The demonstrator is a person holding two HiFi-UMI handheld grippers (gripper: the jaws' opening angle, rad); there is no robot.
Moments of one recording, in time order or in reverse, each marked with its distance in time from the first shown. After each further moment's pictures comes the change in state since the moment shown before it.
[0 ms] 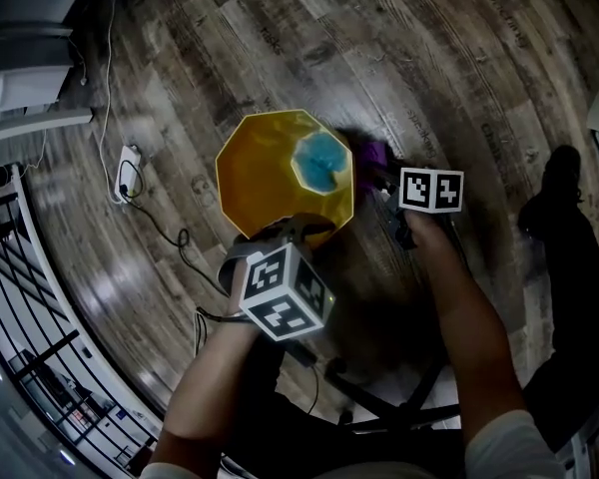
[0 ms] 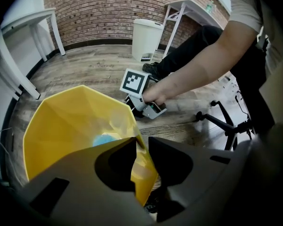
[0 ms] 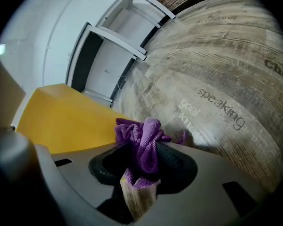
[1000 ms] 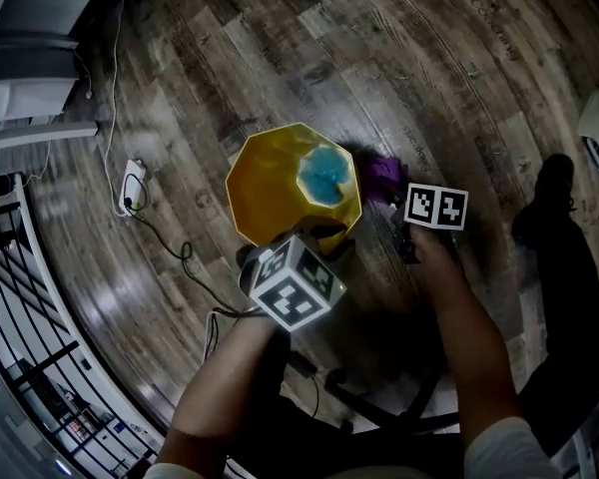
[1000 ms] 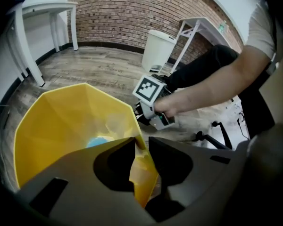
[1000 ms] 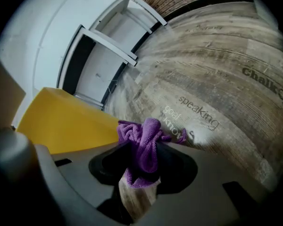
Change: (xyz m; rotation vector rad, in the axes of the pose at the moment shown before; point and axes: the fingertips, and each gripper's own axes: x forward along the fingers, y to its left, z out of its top) left arm 0.009 0.009 0.027 -0.176 -0.121 -0.024; right arm -0.028 -0.023 0.004 0.044 -0.048 -0.120
